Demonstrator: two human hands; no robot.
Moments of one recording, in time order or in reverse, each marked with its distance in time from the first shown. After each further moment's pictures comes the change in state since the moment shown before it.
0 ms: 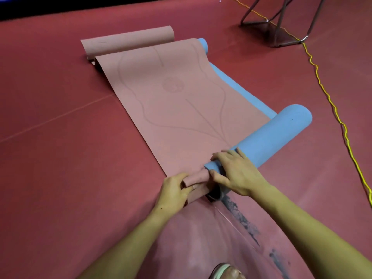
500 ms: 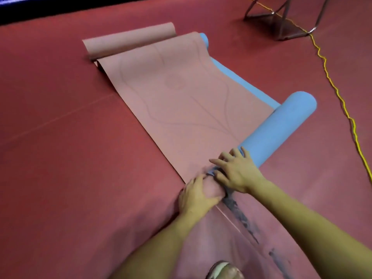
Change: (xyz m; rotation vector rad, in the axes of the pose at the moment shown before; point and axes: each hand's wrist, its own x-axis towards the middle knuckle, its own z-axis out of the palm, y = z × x) left_hand -0.004 0.026 0.072 0.333 -0.082 -0.214; right_hand 0.008 0.025 0.029 -0.221 -0.113 -0.053
